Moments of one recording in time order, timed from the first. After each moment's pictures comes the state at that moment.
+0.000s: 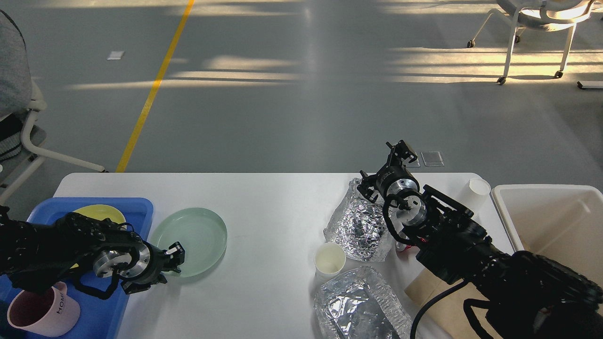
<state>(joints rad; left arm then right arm) -1.19 0.38 0.88 -0.98 -0.19 -0.12 0.21 0.84 0.10 0.59 0.30 0.21 -0.01 0.17</state>
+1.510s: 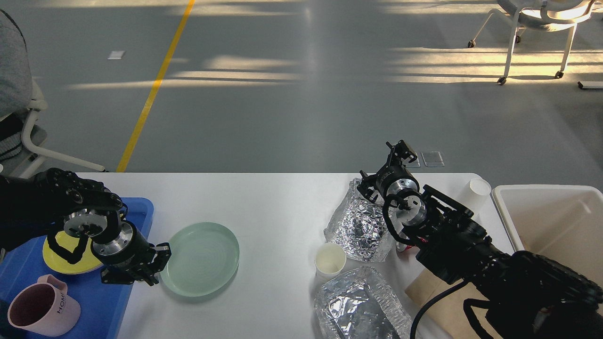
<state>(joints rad) -1.45 0.40 1.08 -1.09 -0.17 -0.47 0.29 0.84 0.10 0.59 0.30 0.21 -0.01 0.17</state>
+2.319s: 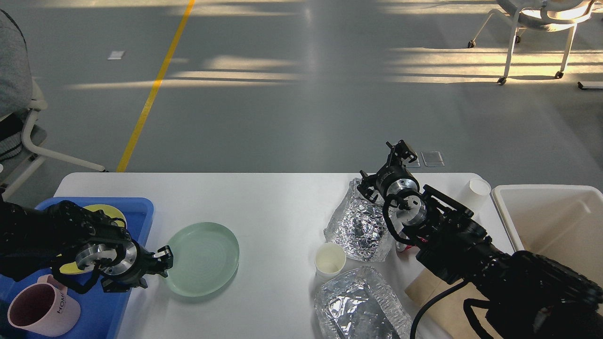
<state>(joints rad) -1.31 0.38 1.06 -1.08 -0.17 -0.16 0.17 0.84 0.10 0.59 0.30 0.21 -0.01 0.17</state>
